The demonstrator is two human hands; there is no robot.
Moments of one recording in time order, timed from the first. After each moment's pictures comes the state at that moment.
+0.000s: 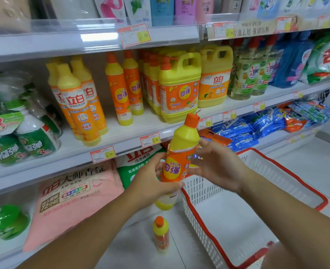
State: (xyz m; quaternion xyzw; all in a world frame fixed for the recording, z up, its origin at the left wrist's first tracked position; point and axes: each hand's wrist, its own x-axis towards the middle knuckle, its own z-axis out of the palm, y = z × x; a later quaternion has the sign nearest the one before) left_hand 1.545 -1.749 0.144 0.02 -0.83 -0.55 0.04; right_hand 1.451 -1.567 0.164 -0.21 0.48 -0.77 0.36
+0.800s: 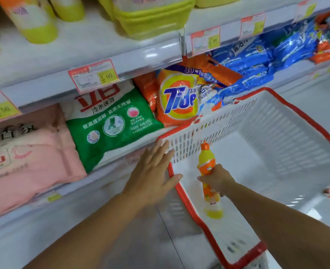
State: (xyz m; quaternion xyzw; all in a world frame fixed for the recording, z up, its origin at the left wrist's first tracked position) left_hand 1.451 -1.726 -0.067 -0.06 -0.98 -0.18 -0.07; right_hand 1.357 -1.501 -0.169 0.14 0.89 -0.27 0.33
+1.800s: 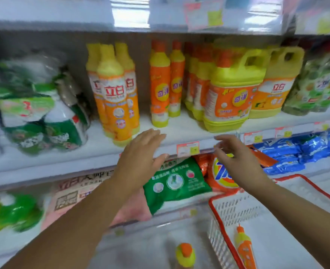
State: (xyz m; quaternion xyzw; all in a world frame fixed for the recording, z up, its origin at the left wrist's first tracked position) left_hand 1.490 -1.893 0.129 0.02 -0.96 -0.13 0.26; right_hand 1.385 -1.653 0.138 -0.24 0.85 -0.46 -0.04
